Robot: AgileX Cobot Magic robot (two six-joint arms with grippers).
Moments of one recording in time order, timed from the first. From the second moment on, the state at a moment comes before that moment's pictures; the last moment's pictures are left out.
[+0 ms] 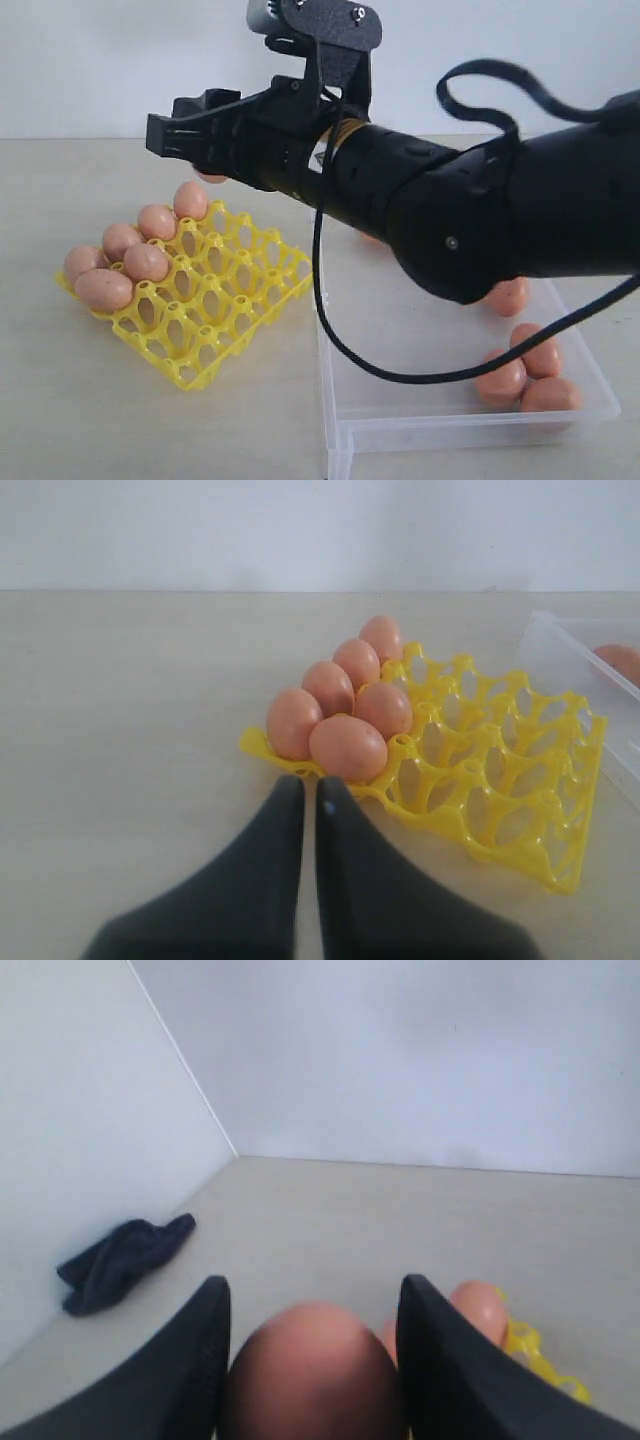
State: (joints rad) left arm -0.17 0.00 0.00 0.04 0.34 -0.08; right arm 0.73 1.66 -0.95 0.17 -0.52 0.29
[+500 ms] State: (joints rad) left arm -0.17 0.00 0.00 0.04 0.34 -0.08; right arm 0.73 1.93 -1.02 -0.12 -0.80 0.59
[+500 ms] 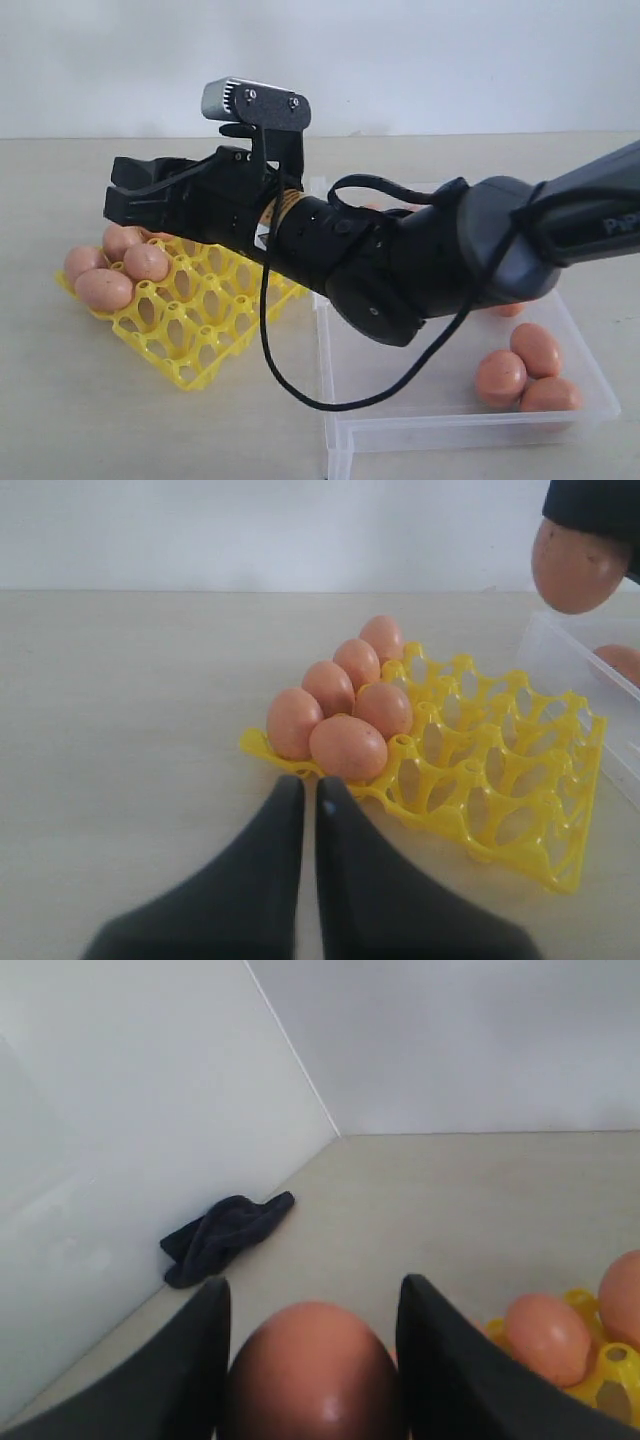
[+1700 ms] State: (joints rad) left arm -0.17 0.00 0.00 0.04 0.34 -0.08; right arm 0.73 2.29 -1.45 0.45 -0.59 -0.01
